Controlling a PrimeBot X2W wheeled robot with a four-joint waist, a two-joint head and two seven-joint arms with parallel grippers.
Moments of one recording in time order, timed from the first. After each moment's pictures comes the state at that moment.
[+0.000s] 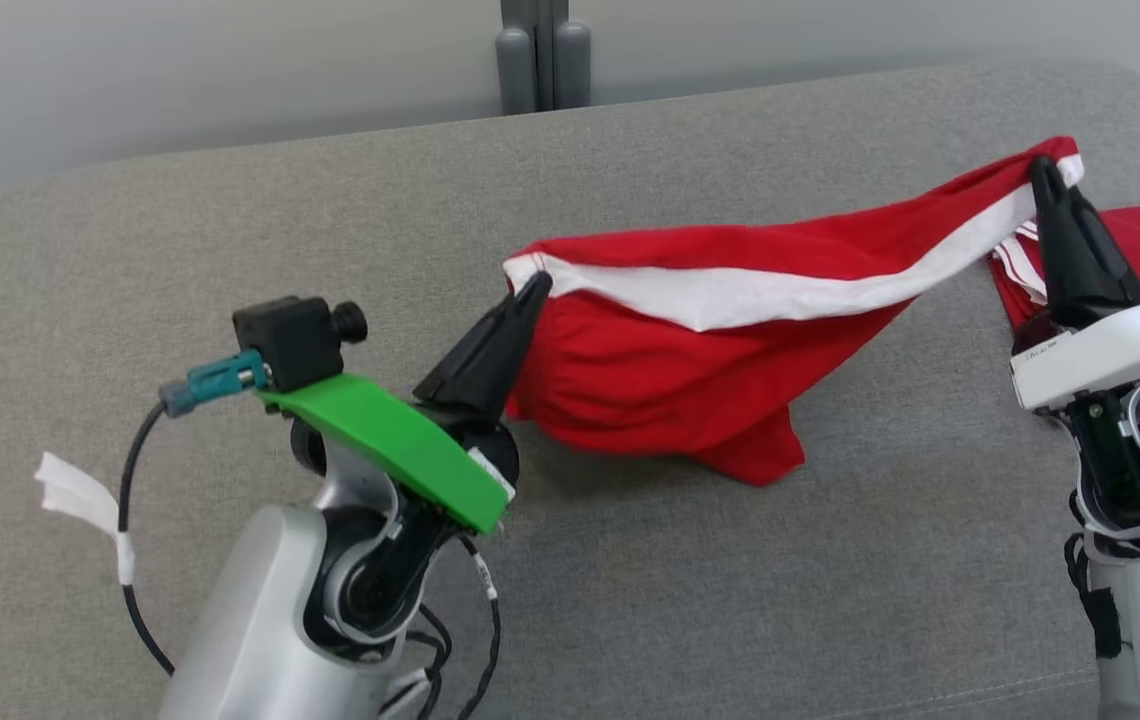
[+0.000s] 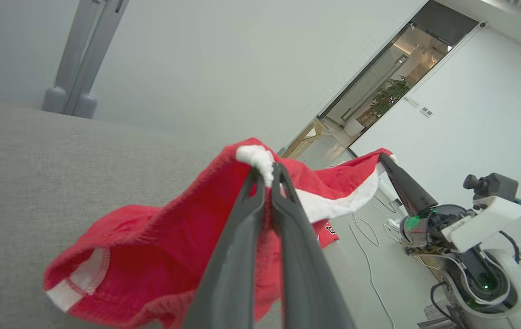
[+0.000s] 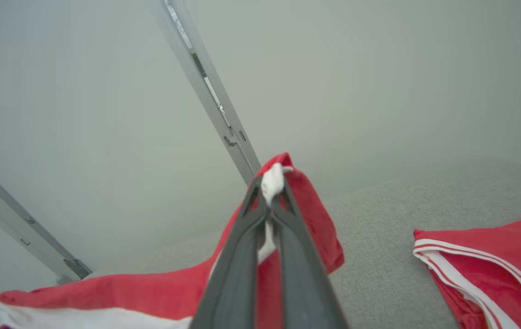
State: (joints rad) left arm -0.35 0.05 -0.37 -0.02 -0.91 -0.11 0.24; right arm -0.34 -0.12 -0.11 -0.06 0.54 0.13 0.19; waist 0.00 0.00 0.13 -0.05
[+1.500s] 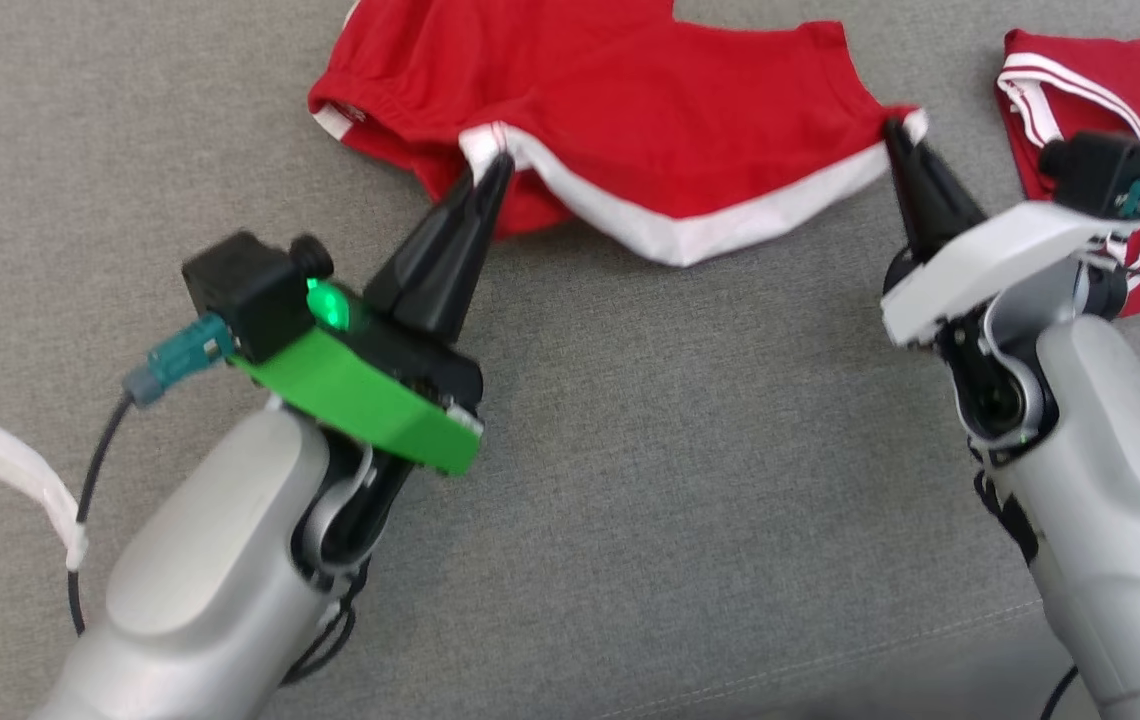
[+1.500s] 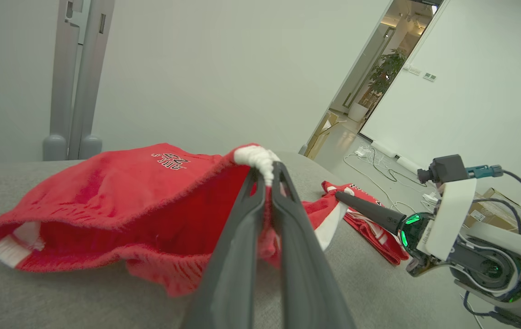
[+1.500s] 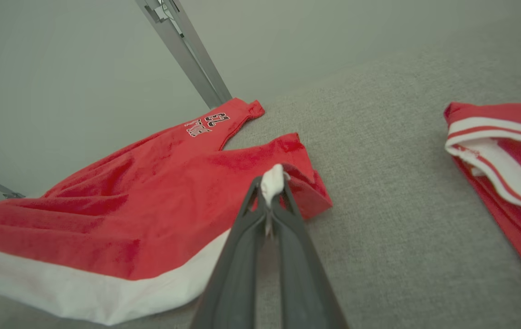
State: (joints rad) left arm -0.68 0.30 -0.69 0.16 -0.85 -0.13 -0.26; right arm -0.67 -0.22 0.22 0.46 0.68 0.13 -0.03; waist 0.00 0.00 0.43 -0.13
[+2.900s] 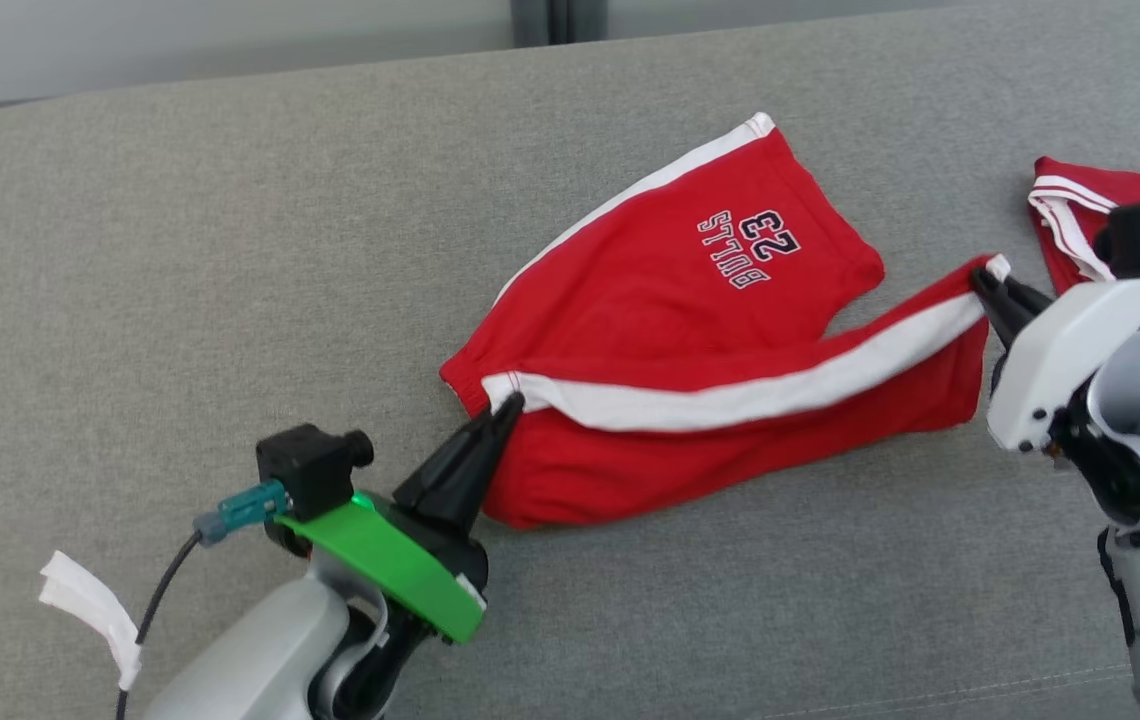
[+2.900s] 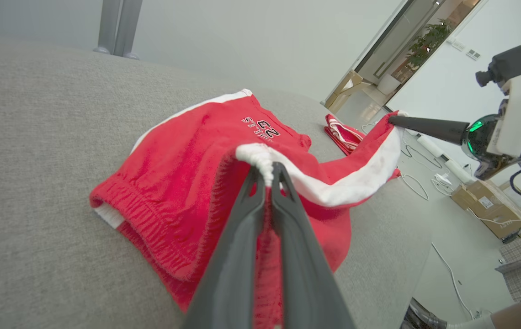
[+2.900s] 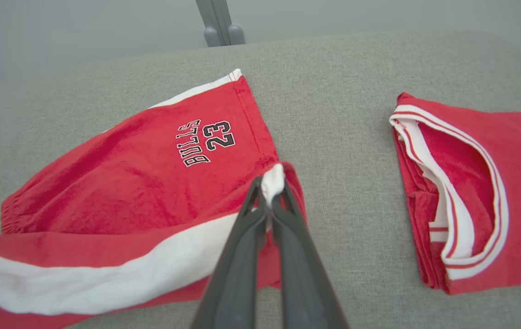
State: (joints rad) left arm -0.43 0.38 -0.85 0.19 -1.00 -0.13 -0.26; right arm -0.34 -0.22 -0.05 -0.07 0.35 0.13 0.69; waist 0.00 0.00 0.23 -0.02
